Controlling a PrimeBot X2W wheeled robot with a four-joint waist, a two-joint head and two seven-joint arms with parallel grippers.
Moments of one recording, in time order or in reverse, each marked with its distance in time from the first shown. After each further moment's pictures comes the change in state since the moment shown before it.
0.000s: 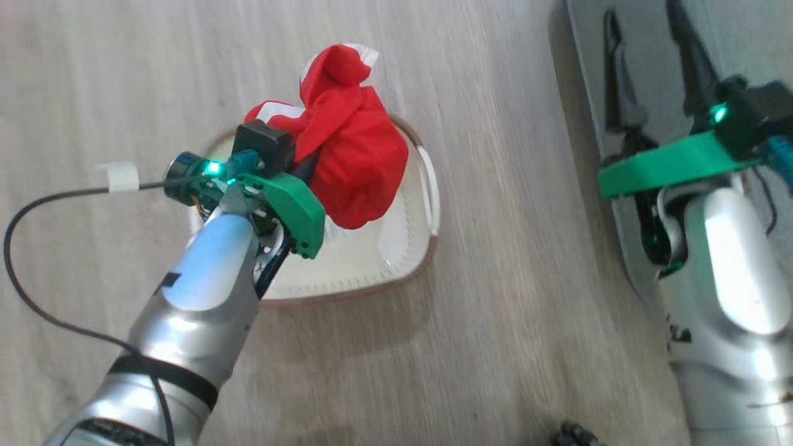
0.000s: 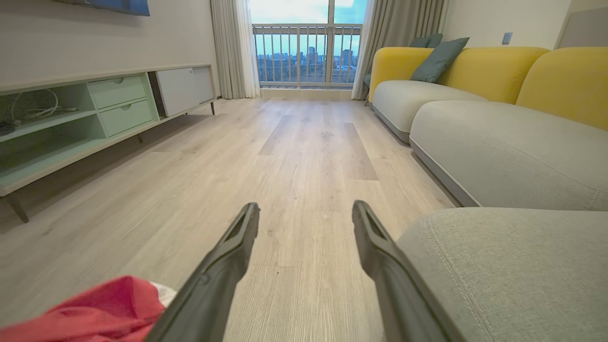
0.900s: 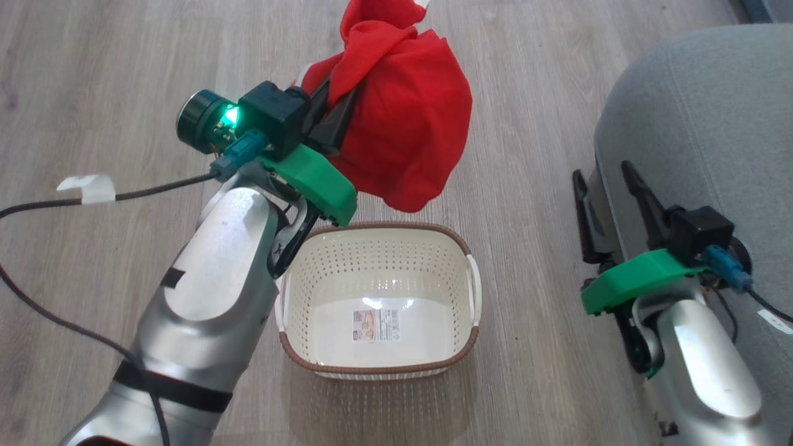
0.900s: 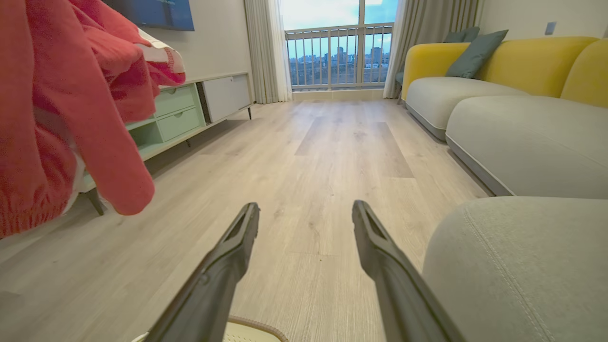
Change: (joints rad) left arm 0.069 -0.013 0.085 -0.425 0.082 -0.001 -0.001; right arm 0.249 -0.016 0.030 0.120 0.036 0.000 0.000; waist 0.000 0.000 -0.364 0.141
